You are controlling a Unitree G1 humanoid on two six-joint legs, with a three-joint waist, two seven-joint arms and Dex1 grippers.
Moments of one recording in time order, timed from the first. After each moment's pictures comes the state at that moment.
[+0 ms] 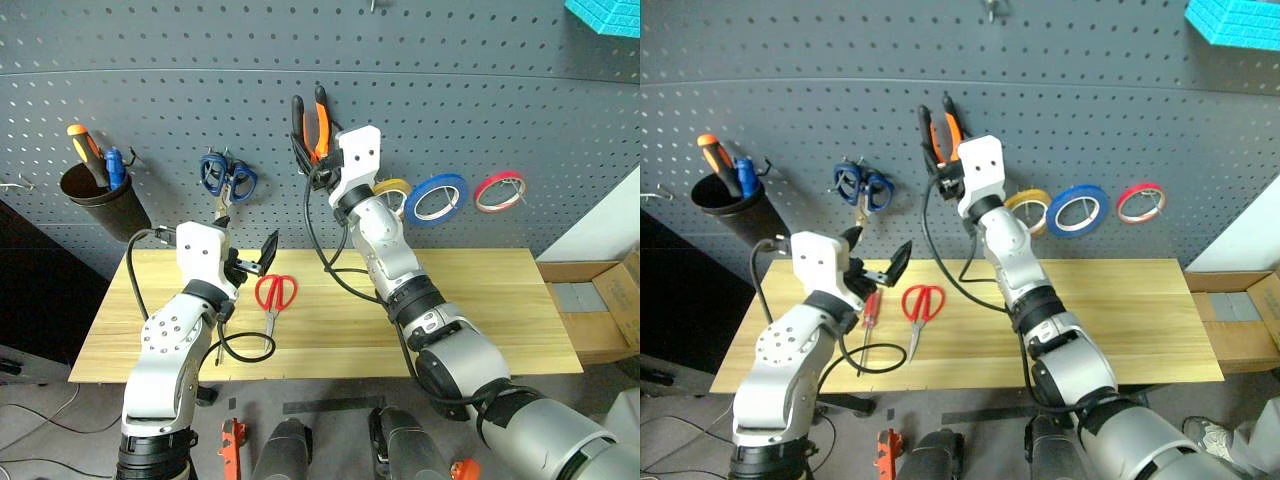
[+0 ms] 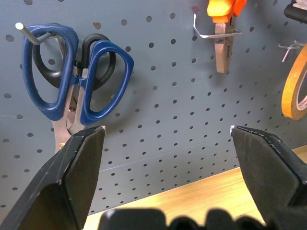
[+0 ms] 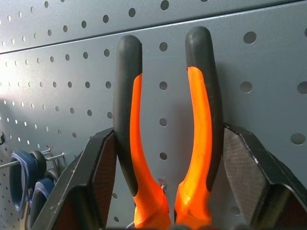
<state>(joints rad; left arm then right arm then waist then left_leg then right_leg) -0.14 0.32 0.14 -0.42 -0.20 0.40 -0.28 -1.04 0.15 0.10 0.79 0.09 -0.34 0.13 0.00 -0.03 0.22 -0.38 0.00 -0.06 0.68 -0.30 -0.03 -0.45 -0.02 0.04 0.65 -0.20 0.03</state>
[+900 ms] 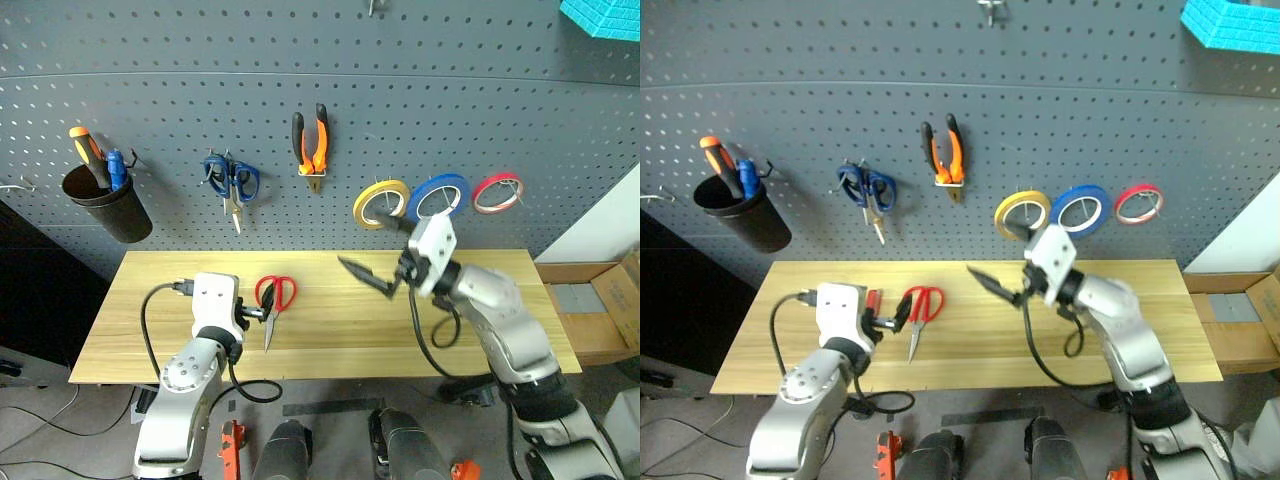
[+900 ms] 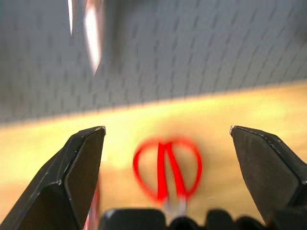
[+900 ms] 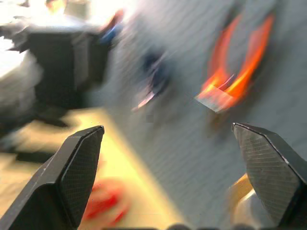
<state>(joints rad) 0.06 0.21 0.08 -0.40 -0.10 0.56 -0.10 -0.33 -0.41 0.22 -0.22 0.25 0.13 0.76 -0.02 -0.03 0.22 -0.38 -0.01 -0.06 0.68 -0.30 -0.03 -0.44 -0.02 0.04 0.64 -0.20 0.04</state>
